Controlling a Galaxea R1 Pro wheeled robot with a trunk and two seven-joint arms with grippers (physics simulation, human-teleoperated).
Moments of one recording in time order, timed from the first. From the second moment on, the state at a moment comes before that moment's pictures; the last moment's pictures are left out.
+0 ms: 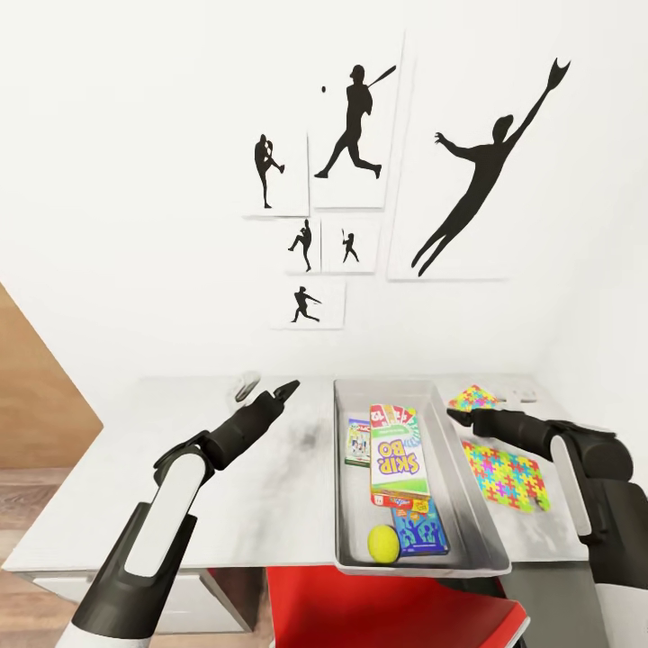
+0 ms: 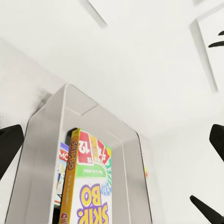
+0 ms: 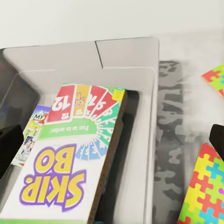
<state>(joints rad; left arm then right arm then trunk) -0.46 -0.04 -0.19 -1.59 1.09 0.52 0.27 -0.54 -0.22 -0.21 -1.48 -0.08 0.91 0.49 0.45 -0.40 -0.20</state>
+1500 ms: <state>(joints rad) -0.87 -0.17 -0.36 -0.80 1.26 0.61 0.67 -0.69 -0.23 -0.21 -1.07 -0.07 0.90 0.35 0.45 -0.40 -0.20</state>
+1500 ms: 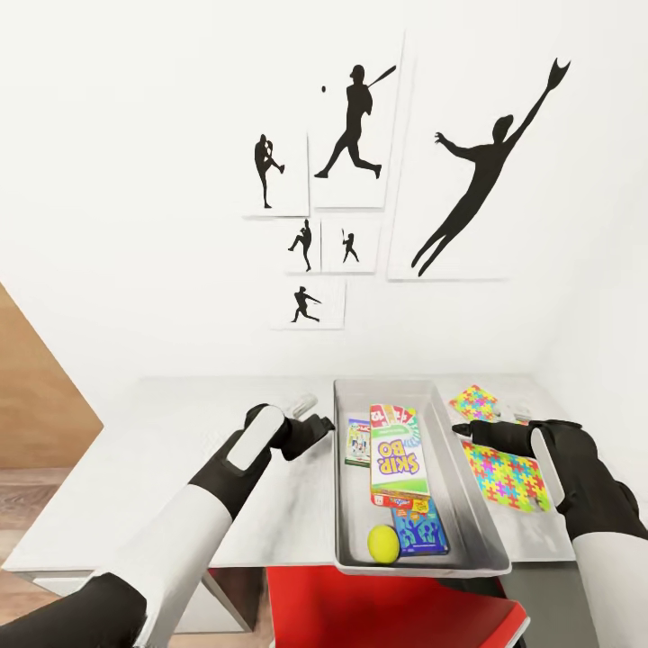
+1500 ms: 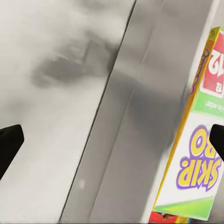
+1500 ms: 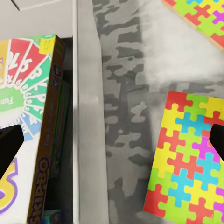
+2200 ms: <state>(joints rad) -0.89 -0.17 -0.47 -0.78 1.40 0.61 0.65 -0.70 -0.23 -0.21 -1.04 -0.07 0.90 0.35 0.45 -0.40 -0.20</state>
